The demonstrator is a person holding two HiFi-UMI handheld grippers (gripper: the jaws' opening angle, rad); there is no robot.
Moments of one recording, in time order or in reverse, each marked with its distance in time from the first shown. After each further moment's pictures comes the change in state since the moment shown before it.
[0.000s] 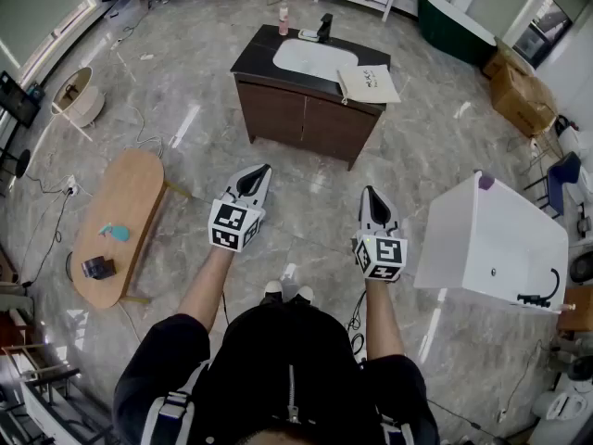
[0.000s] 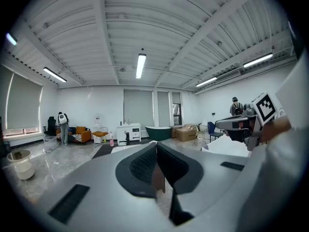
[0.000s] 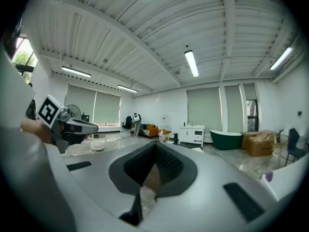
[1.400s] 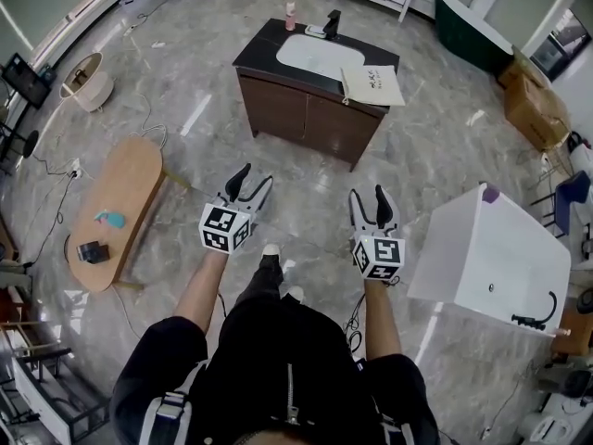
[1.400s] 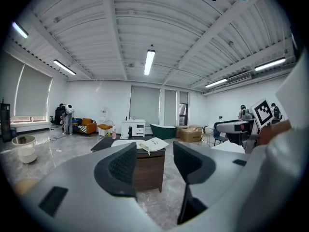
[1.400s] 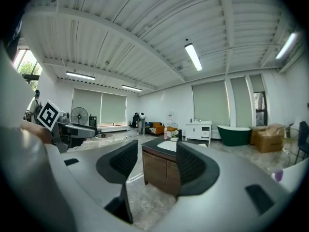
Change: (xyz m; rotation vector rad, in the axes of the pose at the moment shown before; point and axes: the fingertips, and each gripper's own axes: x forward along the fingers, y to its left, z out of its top) left arm 0.023 -0.016 -0.026 -0.096 0.022 0.073; right arm 0.020 -0.046 -0.021 0.033 0.030 0.098
